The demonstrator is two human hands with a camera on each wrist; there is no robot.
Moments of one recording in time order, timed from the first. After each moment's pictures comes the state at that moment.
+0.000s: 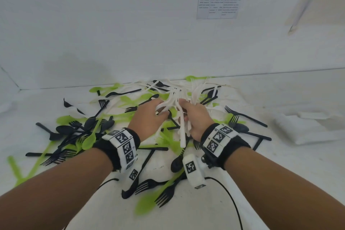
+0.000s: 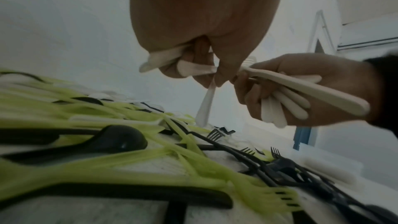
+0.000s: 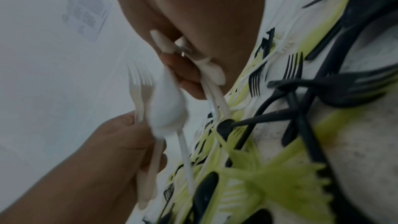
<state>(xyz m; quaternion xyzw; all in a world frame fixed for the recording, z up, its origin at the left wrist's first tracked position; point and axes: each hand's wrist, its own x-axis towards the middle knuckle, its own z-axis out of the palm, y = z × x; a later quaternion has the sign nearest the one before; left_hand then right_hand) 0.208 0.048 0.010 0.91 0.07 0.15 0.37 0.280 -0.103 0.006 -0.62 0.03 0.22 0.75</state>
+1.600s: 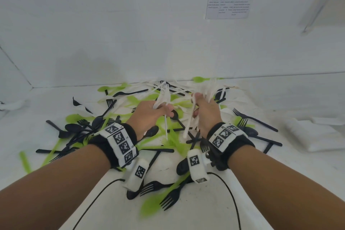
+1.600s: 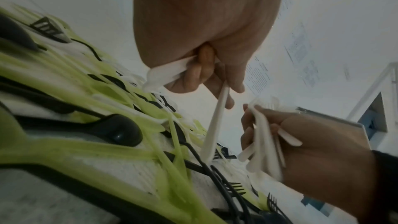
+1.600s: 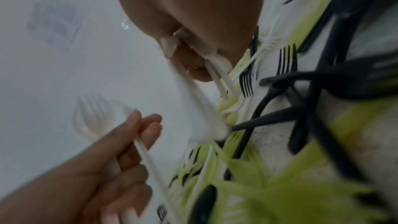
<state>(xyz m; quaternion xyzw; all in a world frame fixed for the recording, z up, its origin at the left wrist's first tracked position) 0.202 0.056 0.030 0.77 0.15 0.07 0.61 0.291 -0.102 0.011 -0.64 0.05 0.11 0.76</state>
